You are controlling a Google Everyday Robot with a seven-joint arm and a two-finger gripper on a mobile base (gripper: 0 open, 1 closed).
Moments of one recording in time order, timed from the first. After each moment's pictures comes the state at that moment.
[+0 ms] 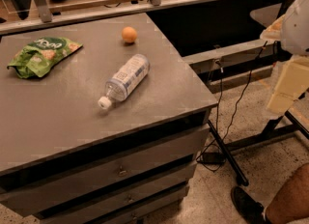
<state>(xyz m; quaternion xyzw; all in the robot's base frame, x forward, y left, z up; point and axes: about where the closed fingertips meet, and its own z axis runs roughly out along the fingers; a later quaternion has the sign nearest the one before) 0.438 -0.217 0.976 -0.60 0.78 -0.03 0.16</state>
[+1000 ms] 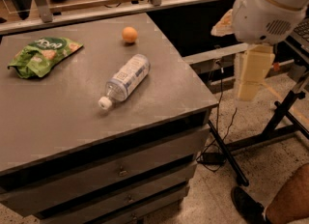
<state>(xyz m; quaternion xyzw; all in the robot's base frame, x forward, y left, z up) 0.465 -0.151 0.974 -0.71 0.69 -0.01 0.14</state>
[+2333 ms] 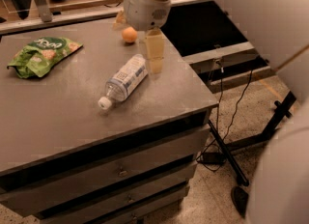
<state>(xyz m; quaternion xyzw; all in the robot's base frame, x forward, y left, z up) 0.563 0.034 0.939 -0.87 0.46 0.06 0.14</state>
